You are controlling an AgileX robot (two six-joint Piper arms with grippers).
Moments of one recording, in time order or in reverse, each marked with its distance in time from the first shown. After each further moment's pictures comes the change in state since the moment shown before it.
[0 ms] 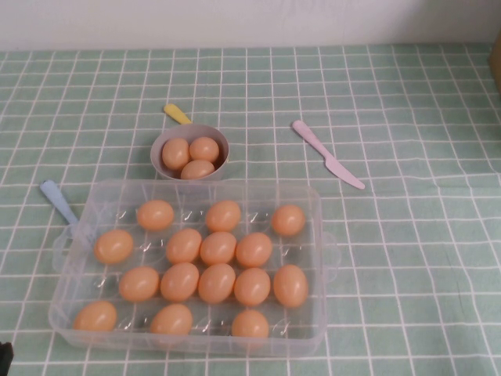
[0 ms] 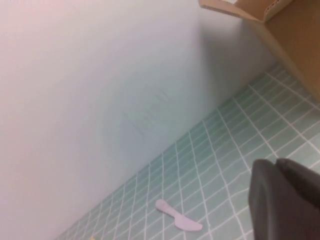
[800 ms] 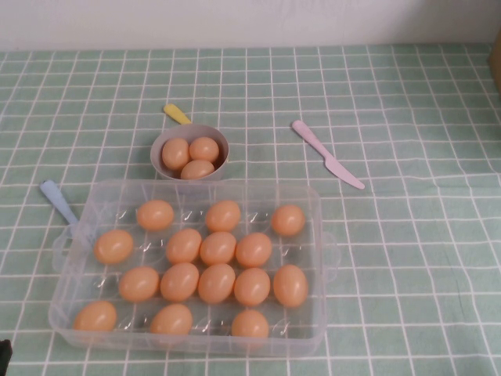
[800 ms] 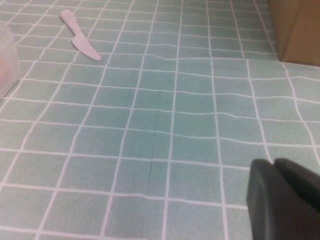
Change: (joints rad) right arm 0.000 0.001 0.000 -0.775 0.377 0.002; left arm 0.000 0.000 0.000 -0.006 -0.015 0.004
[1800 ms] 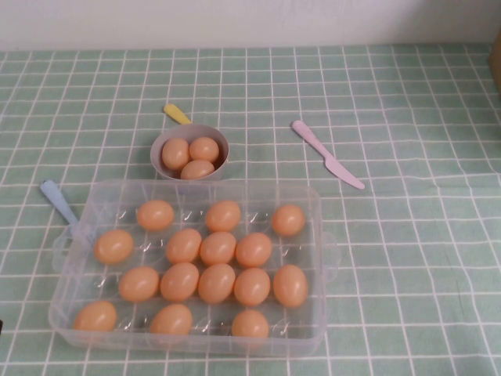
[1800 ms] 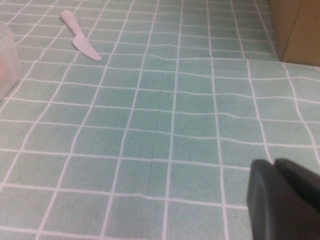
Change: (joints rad) right arm 0.000 0.000 0.000 0.000 0.000 0.000; left arm 0.000 0.000 0.000 -0.322 -0.169 -0.233
